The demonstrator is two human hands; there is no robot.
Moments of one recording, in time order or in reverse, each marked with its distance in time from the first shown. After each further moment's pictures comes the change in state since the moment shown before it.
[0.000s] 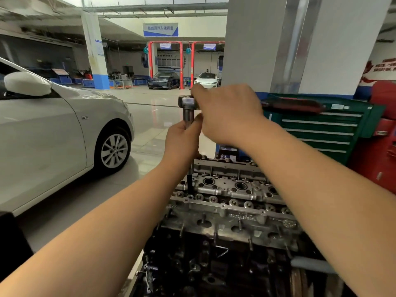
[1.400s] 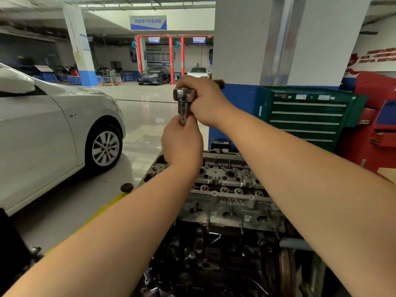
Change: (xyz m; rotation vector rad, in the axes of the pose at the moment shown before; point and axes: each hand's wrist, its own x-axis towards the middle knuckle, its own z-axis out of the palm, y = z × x) left_hand -0.030 0.000 0.029 0.231 0.353 0.036; right_hand 0.006 -0.007 0.011 0.788 -0.112 0.241
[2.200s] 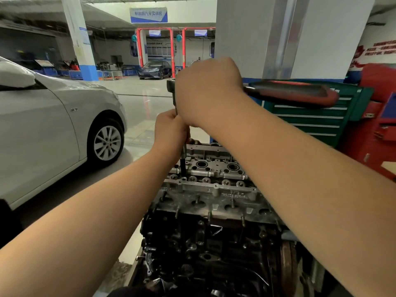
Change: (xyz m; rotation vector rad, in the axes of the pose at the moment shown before) left_hand 0.023 -0.001 -0.028 -0.141 -0.374 -0.029; right_hand -0.013 -0.047 -0.005 -1.020 0.090 -0.049
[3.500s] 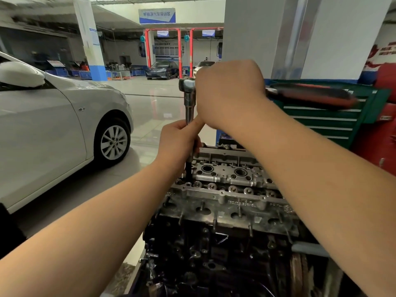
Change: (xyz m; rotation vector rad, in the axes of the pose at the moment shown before) left_hand -0.002 -0.024 -0.005 0.015 -0.065 -0.037; right_hand -0.001 0.021 0.021 0.056 0.051 0.006
